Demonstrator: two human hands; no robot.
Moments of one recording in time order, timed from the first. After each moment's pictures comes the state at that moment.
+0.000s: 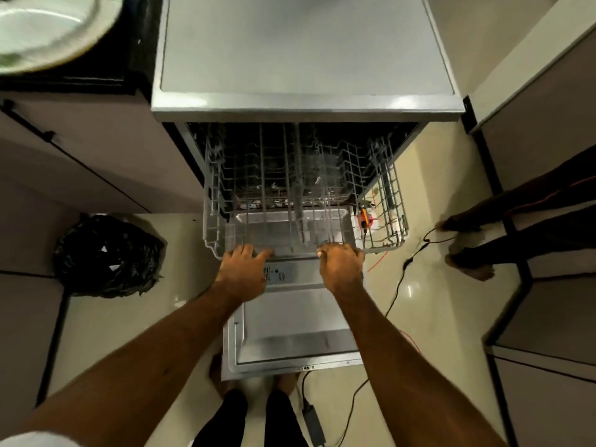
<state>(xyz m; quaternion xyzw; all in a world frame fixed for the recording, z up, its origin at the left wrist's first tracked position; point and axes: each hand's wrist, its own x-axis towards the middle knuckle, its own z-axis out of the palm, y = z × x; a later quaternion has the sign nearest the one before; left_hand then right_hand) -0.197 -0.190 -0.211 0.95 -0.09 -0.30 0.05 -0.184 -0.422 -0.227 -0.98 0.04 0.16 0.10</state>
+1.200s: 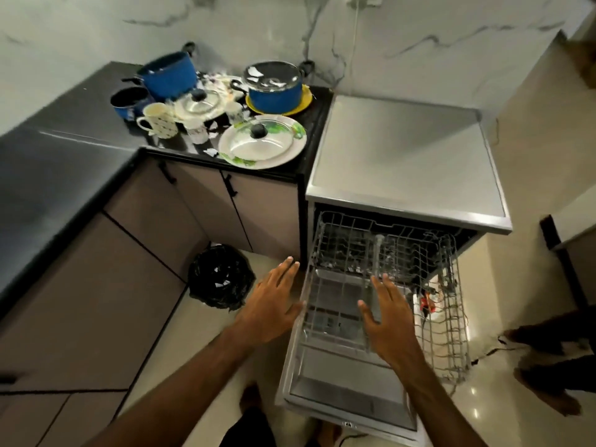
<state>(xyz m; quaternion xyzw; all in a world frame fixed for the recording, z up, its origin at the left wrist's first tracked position) -0.341 -0.089 0.036 0.97 0.00 -0.05 0.22 -0.279 -0.366 -0.010 -0.94 -0.11 0.09 0.31</state>
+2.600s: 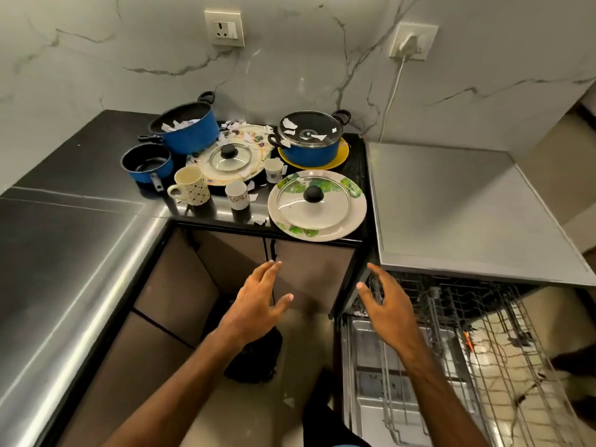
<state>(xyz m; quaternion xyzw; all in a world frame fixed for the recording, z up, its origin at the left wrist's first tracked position) -0.201 0.239 0.075 0.93 0.03 -0.06 0.36 -0.155 -0.043 0.075 -0.90 -0.02 0.05 0.44</state>
